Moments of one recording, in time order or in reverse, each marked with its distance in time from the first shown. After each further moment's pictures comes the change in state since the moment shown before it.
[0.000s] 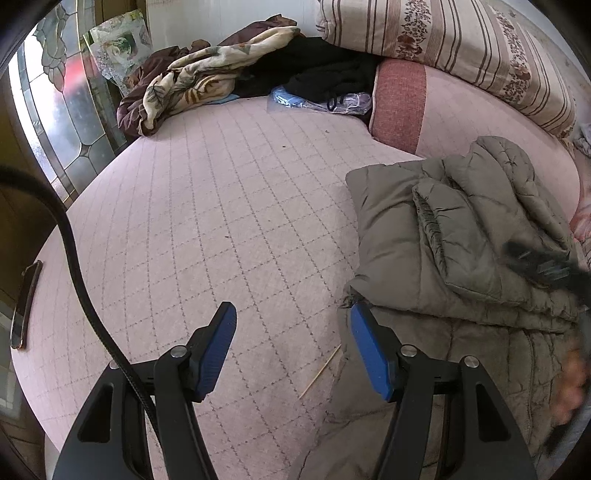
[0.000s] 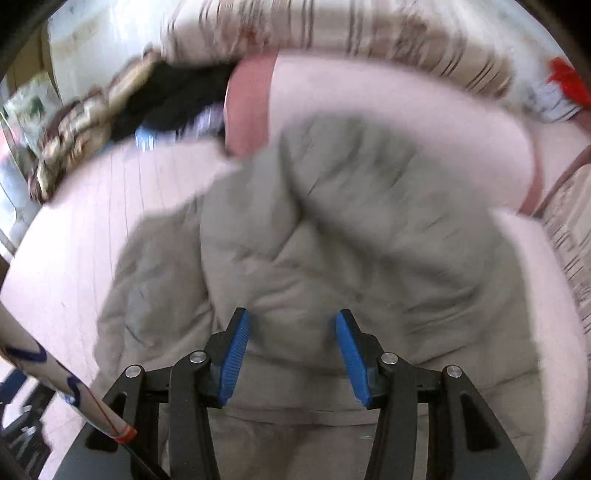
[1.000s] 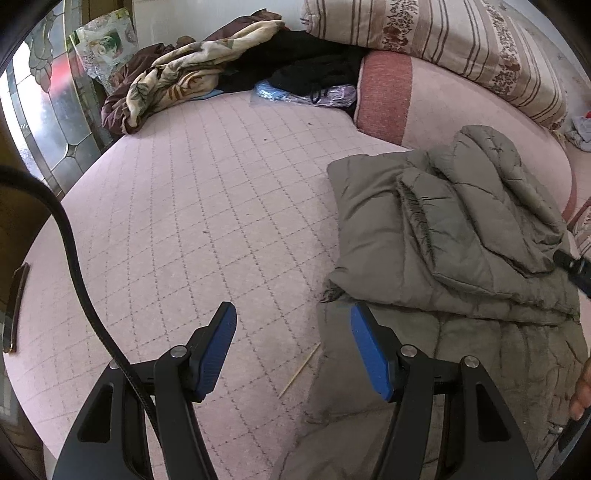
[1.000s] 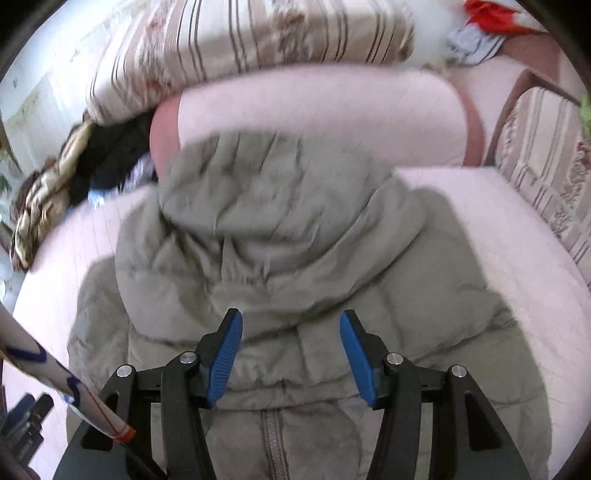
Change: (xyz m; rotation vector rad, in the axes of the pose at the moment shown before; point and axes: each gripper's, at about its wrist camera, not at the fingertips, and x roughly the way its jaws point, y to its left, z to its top) left arm 0.008 -0.013 -0.005 0.029 0.015 -0.050; right arm -0.048 -0.099 -0.038 0.249 -0.235 -0.084
